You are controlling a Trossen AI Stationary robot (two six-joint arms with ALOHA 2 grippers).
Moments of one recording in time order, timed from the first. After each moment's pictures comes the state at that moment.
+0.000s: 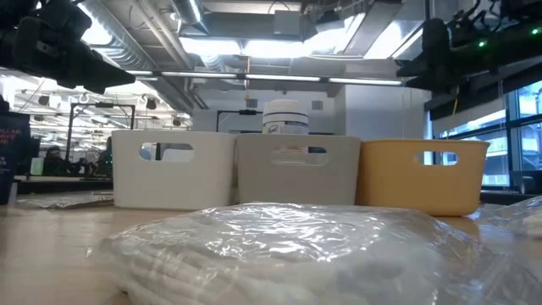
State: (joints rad) left arm 0.00 0.00 0.15 -0.29 -0.20 0.07; right arm -0.14 0.48 0.25 0.18 0.66 0.30
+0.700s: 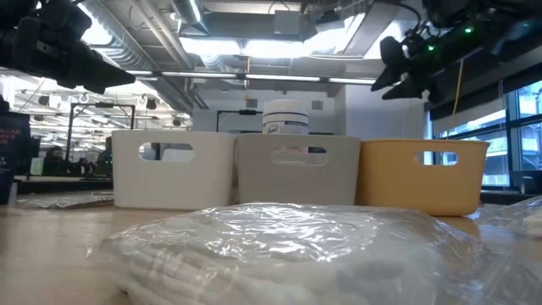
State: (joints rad) left arm 0.00 0.00 0.15 -0.29 -0.20 0.07; right arm -0.54 0.88 0.58 -0.03 0.32 0.43
